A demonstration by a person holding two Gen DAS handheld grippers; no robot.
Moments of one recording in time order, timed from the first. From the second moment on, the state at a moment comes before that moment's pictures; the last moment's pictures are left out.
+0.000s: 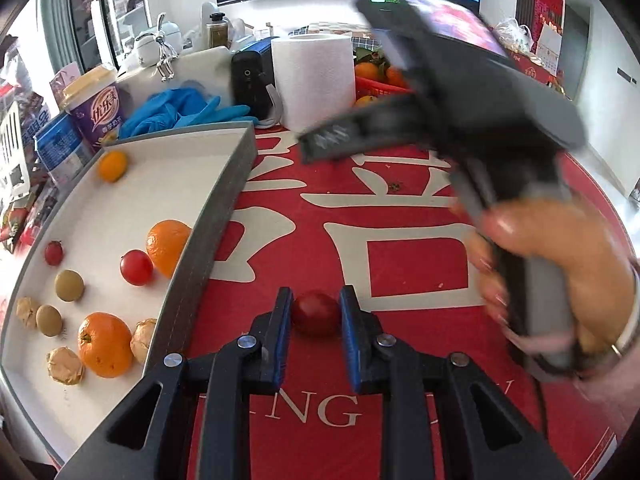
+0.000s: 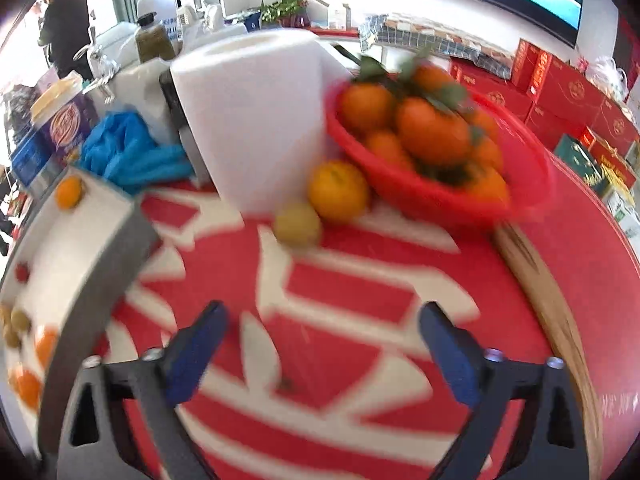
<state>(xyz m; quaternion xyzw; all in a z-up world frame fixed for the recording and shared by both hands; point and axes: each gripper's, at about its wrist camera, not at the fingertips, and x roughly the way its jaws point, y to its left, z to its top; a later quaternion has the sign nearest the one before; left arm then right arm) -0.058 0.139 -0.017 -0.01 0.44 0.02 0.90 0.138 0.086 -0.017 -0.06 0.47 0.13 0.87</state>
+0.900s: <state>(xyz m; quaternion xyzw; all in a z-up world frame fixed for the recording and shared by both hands) -0.060 0.138 -0.017 -0.01 0.43 0.03 0.90 0.029 -0.009 0.013 0.03 0.45 0.15 0.88</state>
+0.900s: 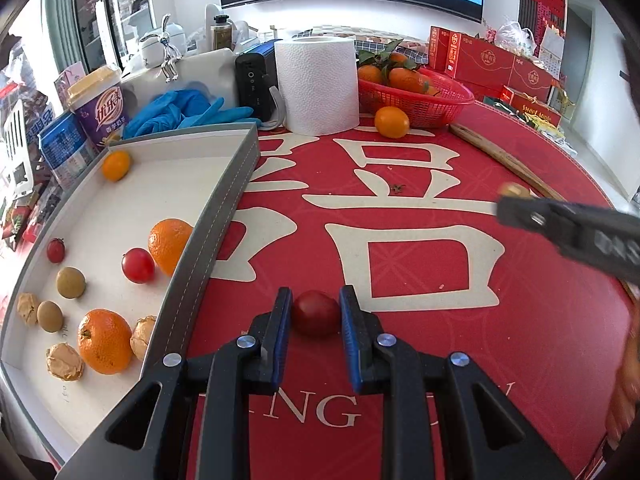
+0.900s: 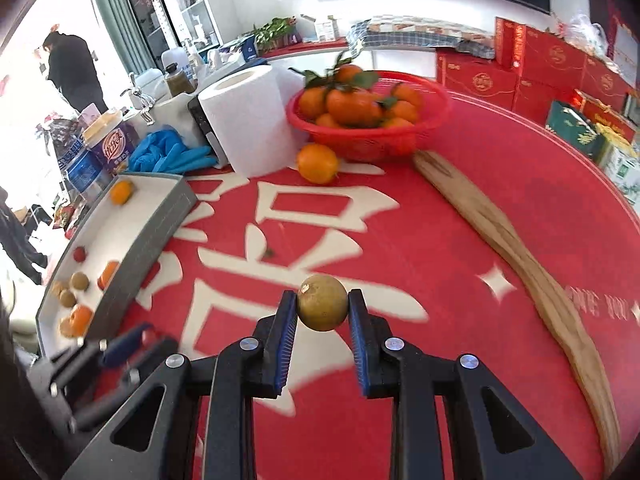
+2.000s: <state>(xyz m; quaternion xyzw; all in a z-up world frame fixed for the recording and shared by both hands) -0.088 0.172 0.008 -0.05 0.42 0.03 0.91 -0.011 -0.021 -0.003 0.05 0.47 0.16 0.87</state>
